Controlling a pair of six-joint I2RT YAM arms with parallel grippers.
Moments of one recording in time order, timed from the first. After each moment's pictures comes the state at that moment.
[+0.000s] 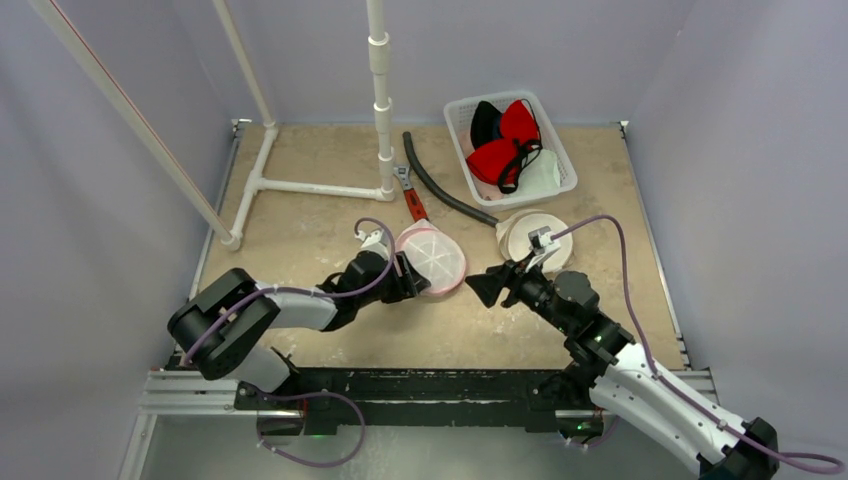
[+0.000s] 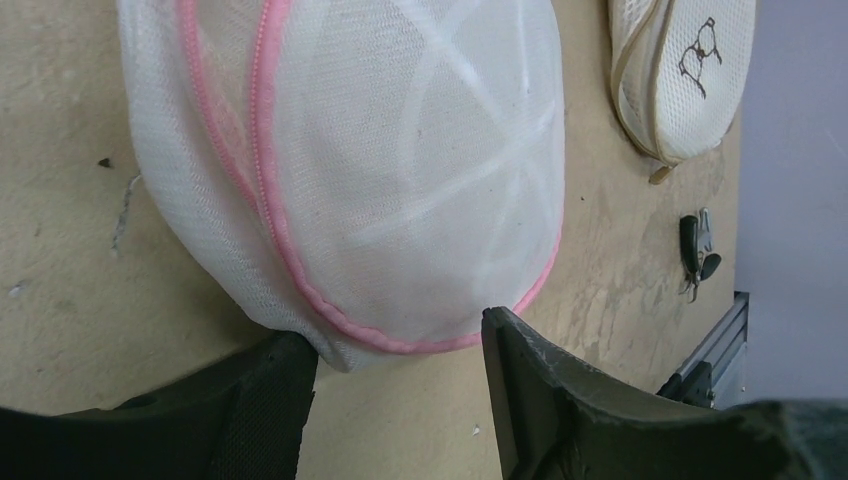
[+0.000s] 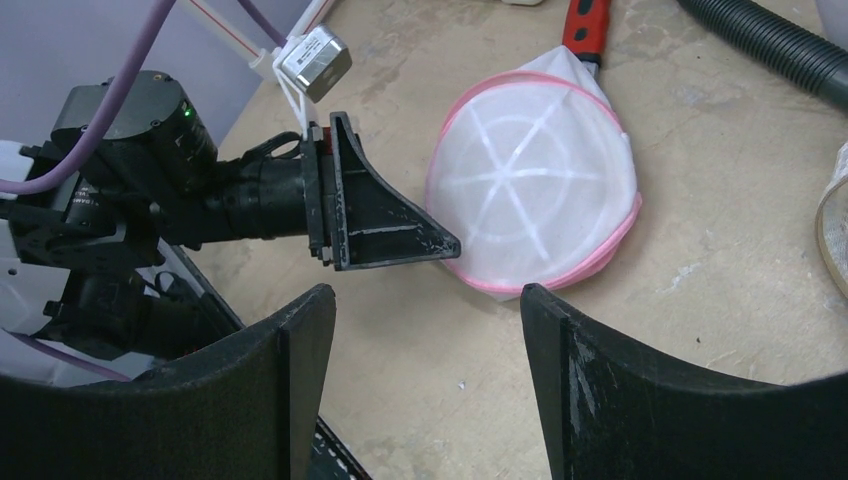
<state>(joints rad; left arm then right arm) -0.76 1.48 0.40 0.52 0.00 -0.93 0.70 0.54 0.33 0.04 -0.07 0.56</state>
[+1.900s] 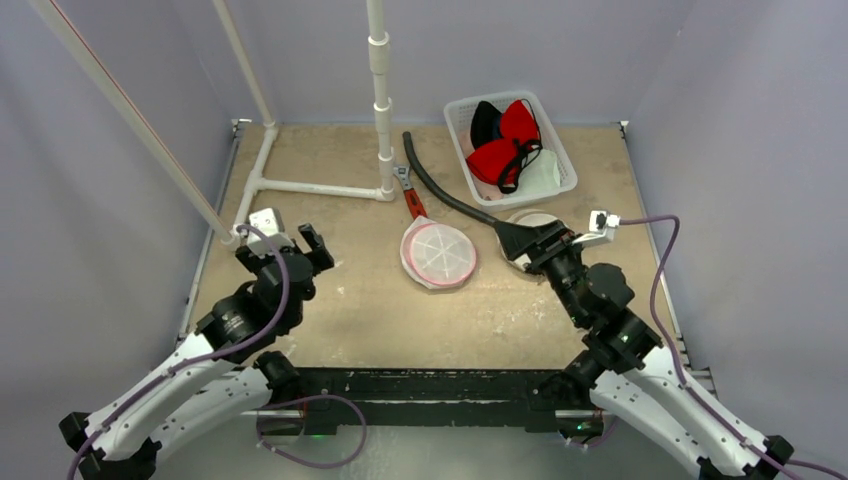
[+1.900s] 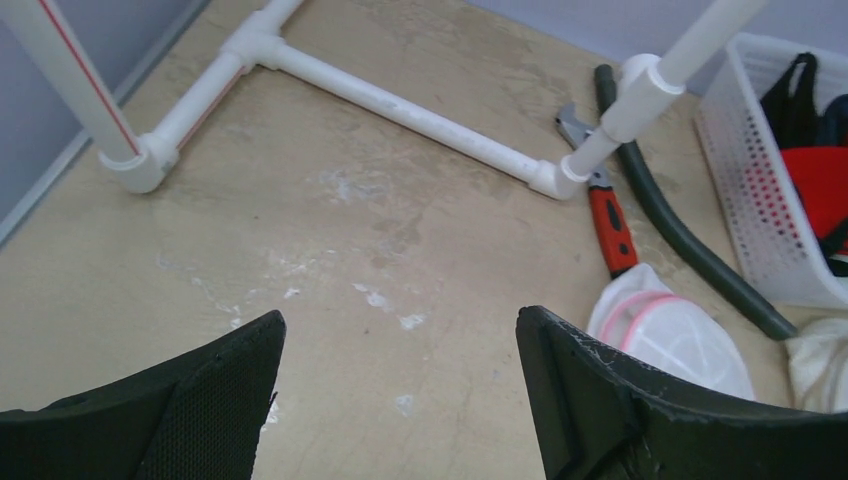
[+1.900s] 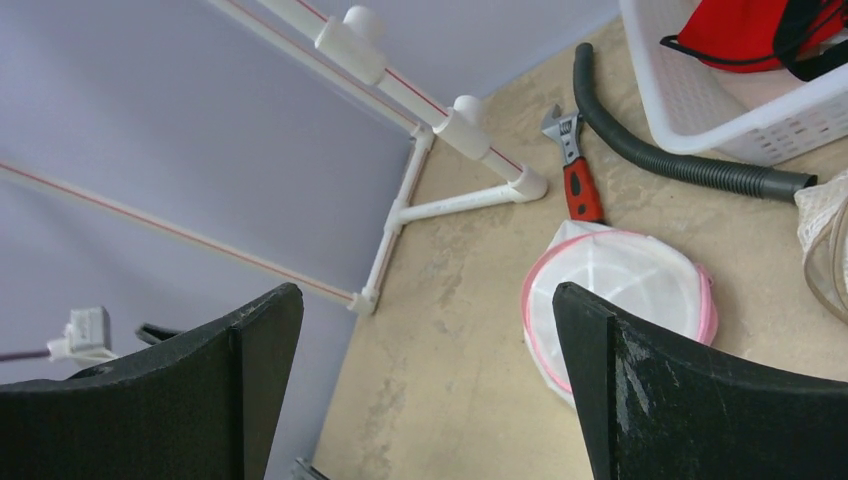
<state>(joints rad) -0.81 0.61 0.76 -0.61 -0.93 -0.64 0.70 0.50 0.56 -0.05 0.29 0.89</state>
